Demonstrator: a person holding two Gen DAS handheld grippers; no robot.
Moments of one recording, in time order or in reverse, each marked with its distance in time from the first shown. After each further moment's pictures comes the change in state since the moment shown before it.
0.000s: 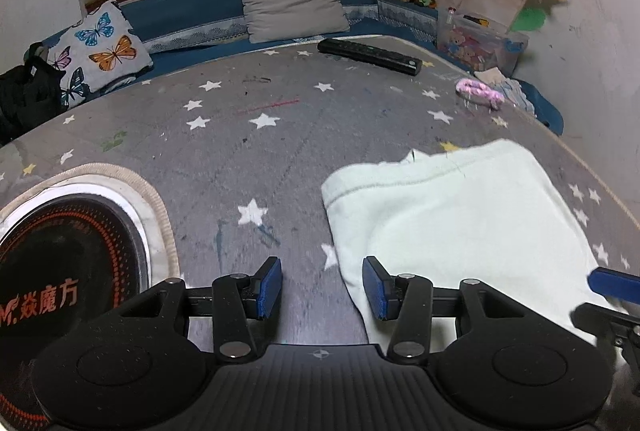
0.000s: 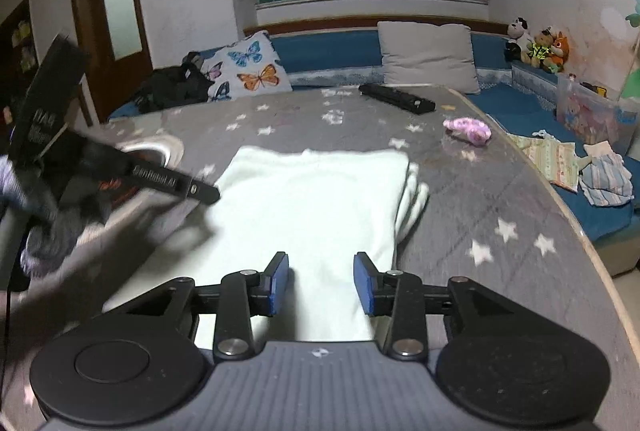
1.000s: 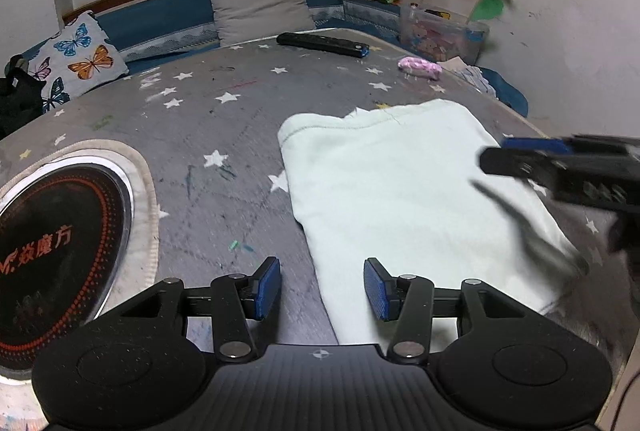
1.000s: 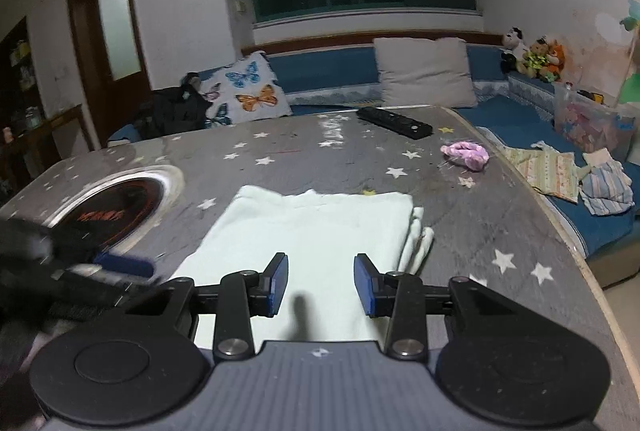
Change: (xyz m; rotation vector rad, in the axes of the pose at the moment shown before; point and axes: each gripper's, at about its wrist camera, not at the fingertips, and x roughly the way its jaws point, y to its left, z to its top) left arm -0.042 -0.024 -0.050 0.057 -0.013 -0.074; right arm 0.012 -0.010 0.027 0.053 -0.037 0.006
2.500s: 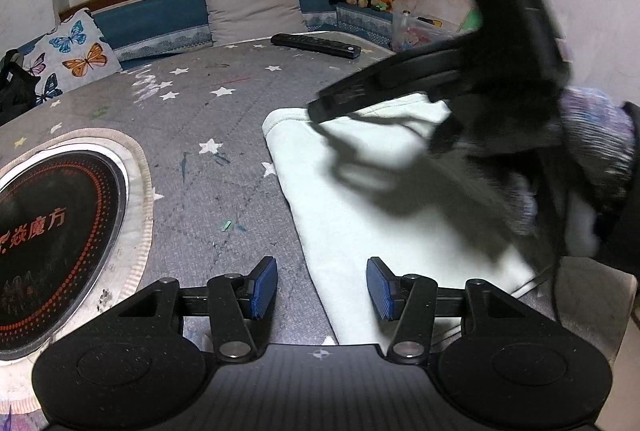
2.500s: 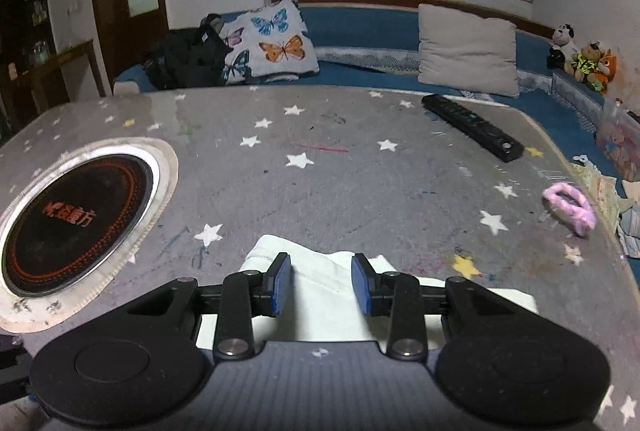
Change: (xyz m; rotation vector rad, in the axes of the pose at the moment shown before) left arm -0.011 0.001 -0.015 -0.026 -0.025 -0.035; right arm 0.110 0.056 0.058 -0.151 0.139 0.021
